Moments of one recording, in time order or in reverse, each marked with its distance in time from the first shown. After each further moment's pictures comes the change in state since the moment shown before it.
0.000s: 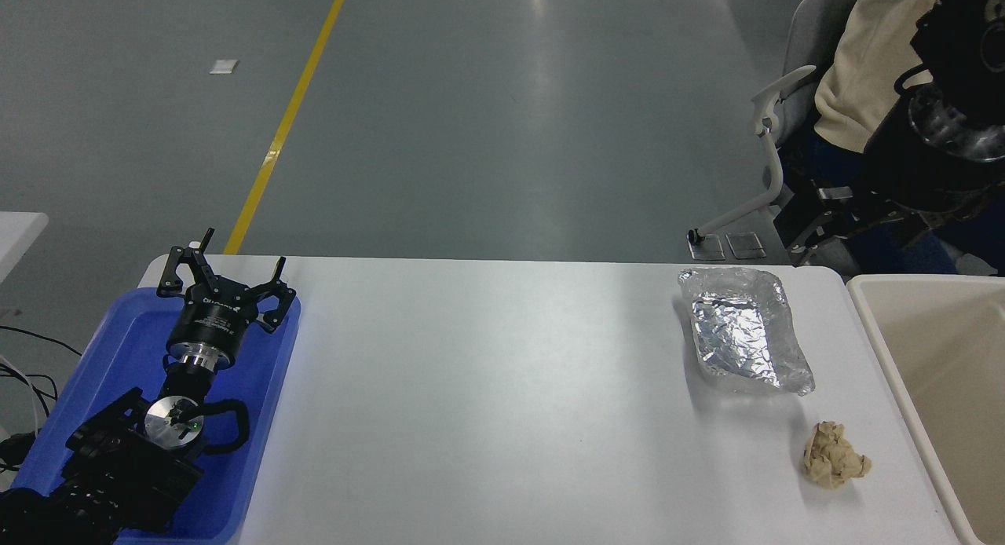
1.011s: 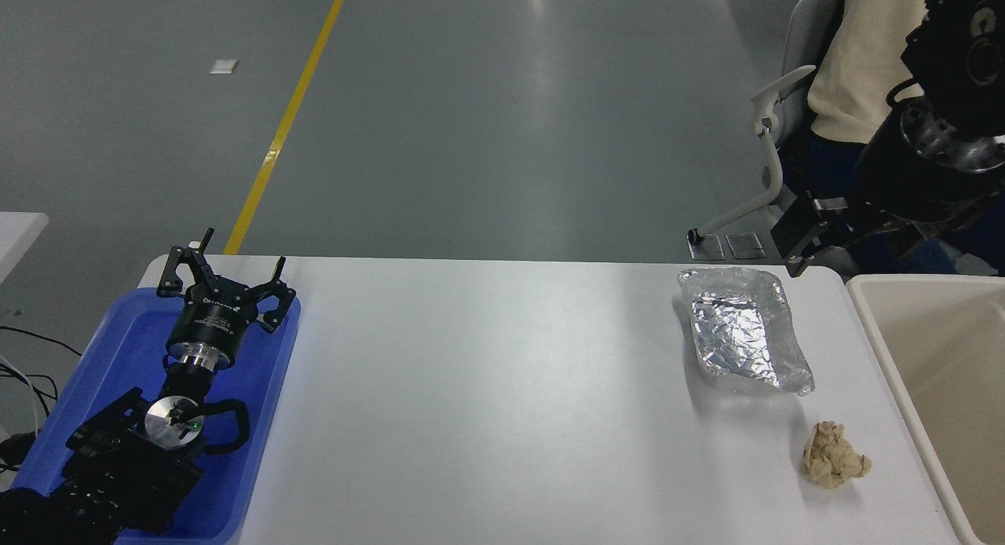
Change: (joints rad) left arm 0.000 0.000 0.000 0.000 -0.001 0.000 -0.001; right arm -0.013 0.000 0.003 -0.001 0.000 0.000 0.000
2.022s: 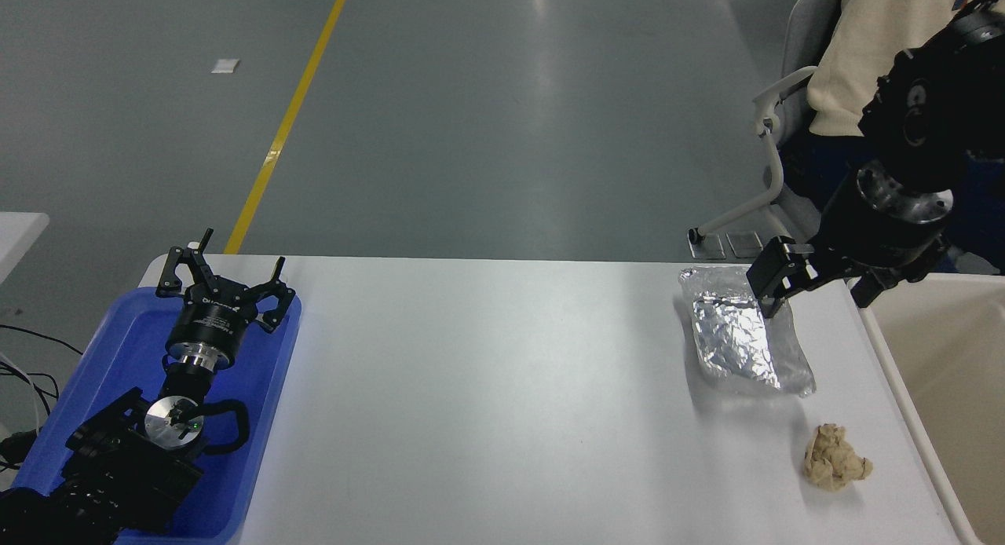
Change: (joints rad) left arm 0.000 0.000 0.000 0.000 0.000 0.000 -0.001; right arm -0.406 -0.027 0.056 -0.126 0.012 -0.171 0.002
